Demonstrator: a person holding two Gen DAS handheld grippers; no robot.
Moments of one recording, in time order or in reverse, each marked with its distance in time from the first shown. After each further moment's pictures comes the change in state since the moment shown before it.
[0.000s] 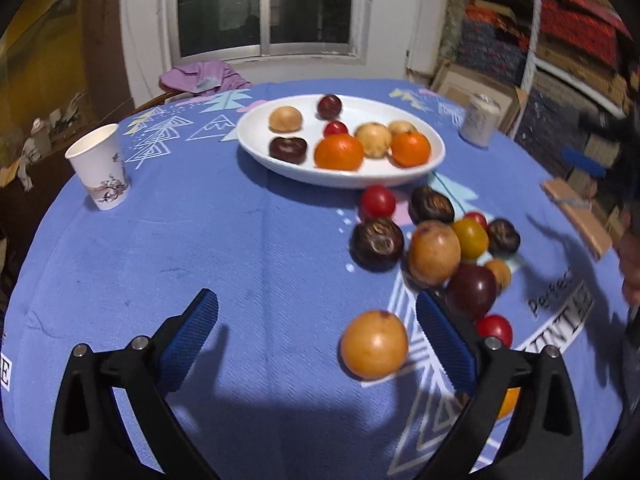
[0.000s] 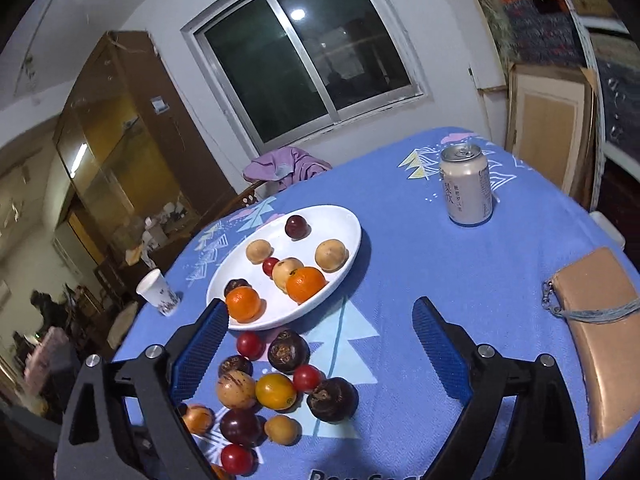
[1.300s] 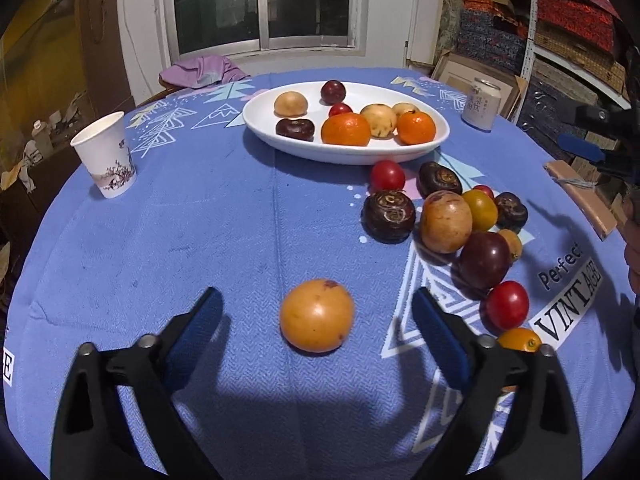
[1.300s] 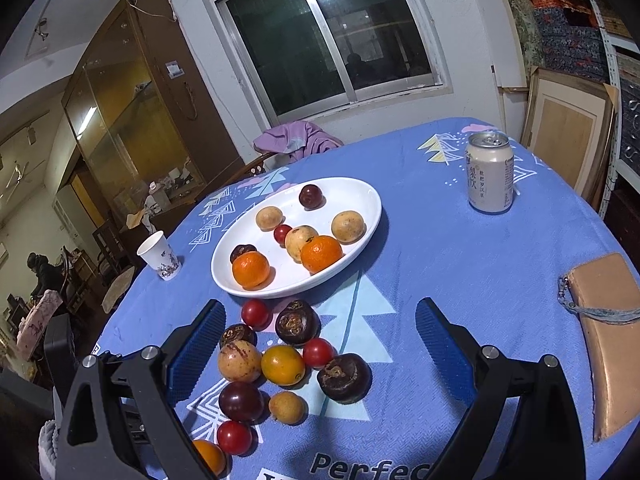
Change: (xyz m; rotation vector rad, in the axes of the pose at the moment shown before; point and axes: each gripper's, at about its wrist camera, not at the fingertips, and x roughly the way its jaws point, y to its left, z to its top) left arm -0.003 0.010 -0.011 0.003 0.014 0.002; right arm 0.017 0.024 -0.015 -0.105 0.090 -0.001
